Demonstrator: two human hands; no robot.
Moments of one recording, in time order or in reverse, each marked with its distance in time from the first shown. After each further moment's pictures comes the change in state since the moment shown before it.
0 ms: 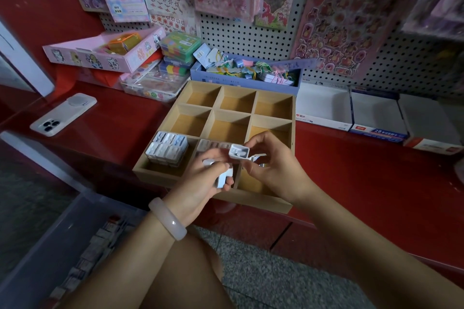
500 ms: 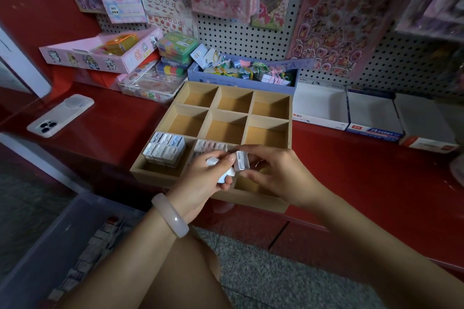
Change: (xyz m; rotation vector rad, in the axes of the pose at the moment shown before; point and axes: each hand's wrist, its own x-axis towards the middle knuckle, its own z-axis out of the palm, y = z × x) left_hand 0.004 0.000 0.007 0.095 0.030 -0.010; right_hand -0.005 0.002 -0.014 -0.344 -0.088 -0.258
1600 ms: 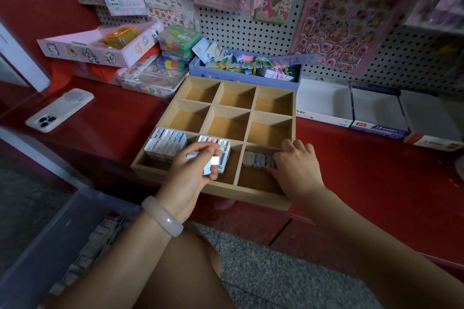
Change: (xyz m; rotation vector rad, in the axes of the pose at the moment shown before) left_hand -0.003 0.003 -0.014 -0.202 0.219 0.035; right_hand 0.000 0.015 0.007 -0.857 -0.184 0.394
